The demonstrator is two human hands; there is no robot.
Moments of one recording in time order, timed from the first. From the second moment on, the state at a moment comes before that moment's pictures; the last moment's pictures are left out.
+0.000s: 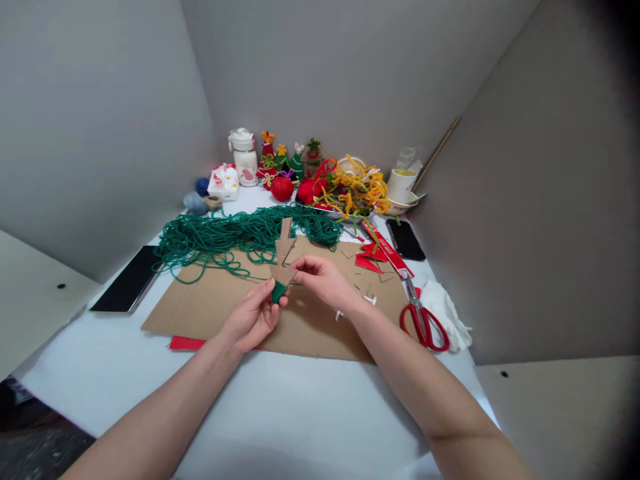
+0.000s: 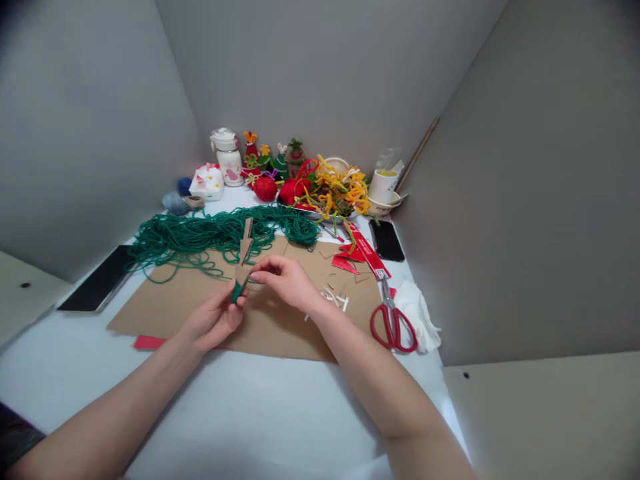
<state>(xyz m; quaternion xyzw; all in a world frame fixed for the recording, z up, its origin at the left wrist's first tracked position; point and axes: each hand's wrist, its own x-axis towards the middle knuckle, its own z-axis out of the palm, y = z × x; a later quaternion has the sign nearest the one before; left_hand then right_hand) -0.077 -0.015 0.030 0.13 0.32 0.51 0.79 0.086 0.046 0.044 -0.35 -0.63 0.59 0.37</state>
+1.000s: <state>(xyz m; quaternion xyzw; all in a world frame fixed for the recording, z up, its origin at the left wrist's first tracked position) -0.082 -0.028 0.021 0.13 0.13 0.40 0.90 0.078 0.027 0.056 -0.28 -0.57 0.71 0.31</state>
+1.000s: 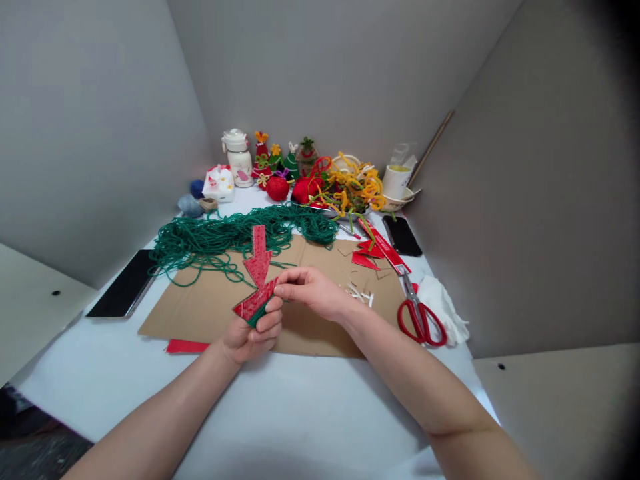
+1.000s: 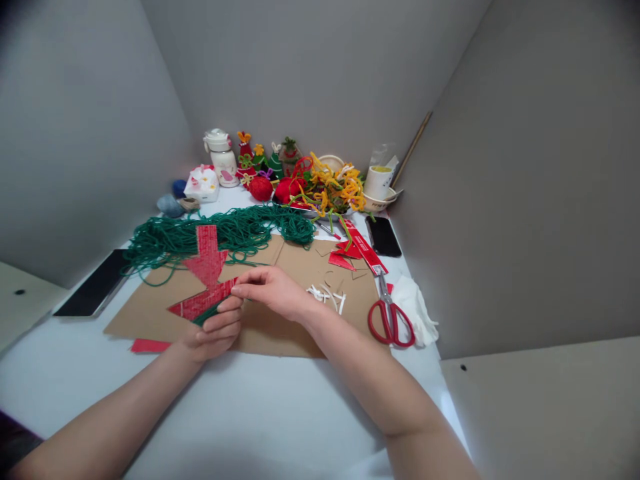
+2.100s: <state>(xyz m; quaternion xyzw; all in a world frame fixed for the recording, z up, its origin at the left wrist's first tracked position) -0.067 -0.013 0.022 0.24 0.44 0.64 0.58 0.069 0.032 0.044 -0.42 -0.60 0.50 0.46</state>
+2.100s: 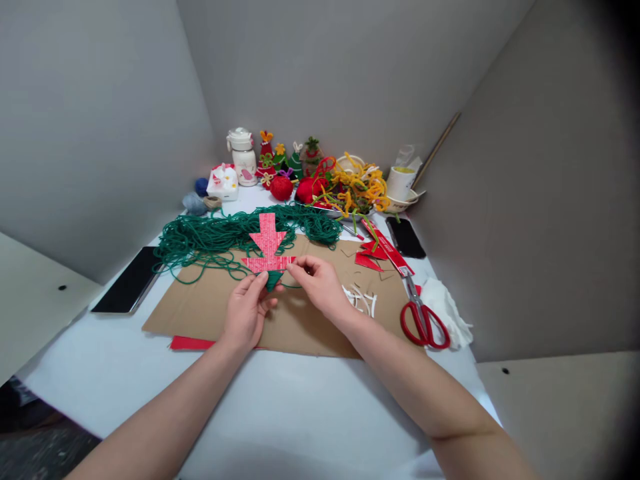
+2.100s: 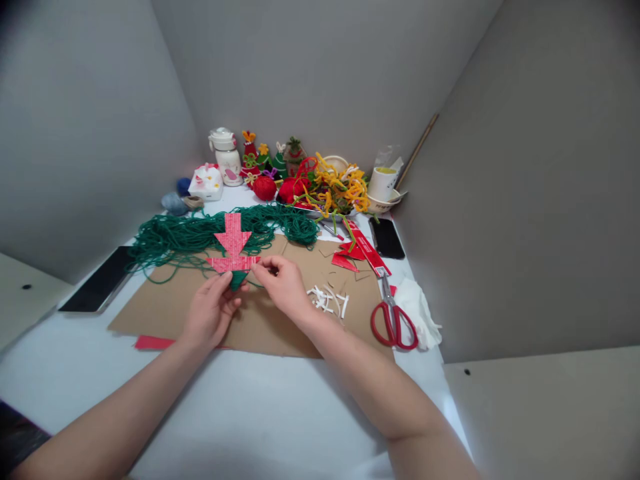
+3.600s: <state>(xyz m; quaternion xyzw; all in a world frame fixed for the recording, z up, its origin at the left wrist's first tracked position) -0.077 -0.031 0.031 0.05 0.07 0.43 0.90 0.074 0.029 0.052 -0.37 -0.65 0.52 0.41</state>
